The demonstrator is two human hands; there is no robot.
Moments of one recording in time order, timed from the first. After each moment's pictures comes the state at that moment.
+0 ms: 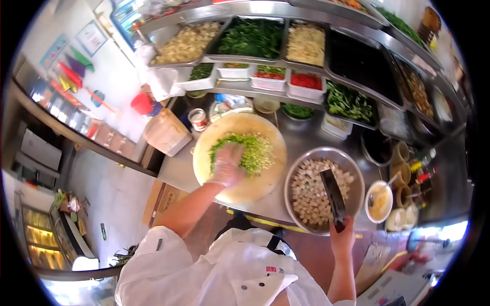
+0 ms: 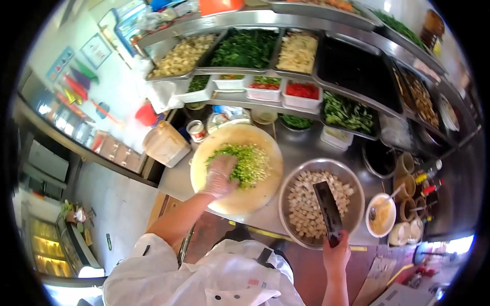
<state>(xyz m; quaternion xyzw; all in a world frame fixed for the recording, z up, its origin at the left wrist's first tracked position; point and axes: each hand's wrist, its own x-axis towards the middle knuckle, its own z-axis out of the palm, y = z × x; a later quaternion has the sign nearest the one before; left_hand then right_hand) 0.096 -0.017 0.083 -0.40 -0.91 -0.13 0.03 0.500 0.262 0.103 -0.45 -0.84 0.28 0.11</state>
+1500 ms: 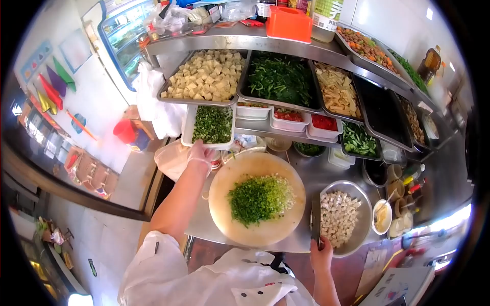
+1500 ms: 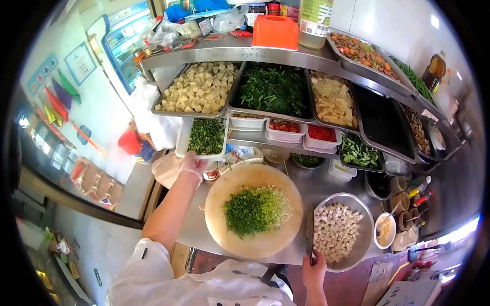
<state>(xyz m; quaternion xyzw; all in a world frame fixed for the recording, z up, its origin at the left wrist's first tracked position) -0.239 -0.091 0.082 0.27 -0.44 -0.84 -0.16 0.330 0.086 0.082 -0.52 -0.69 0.48 0.17</state>
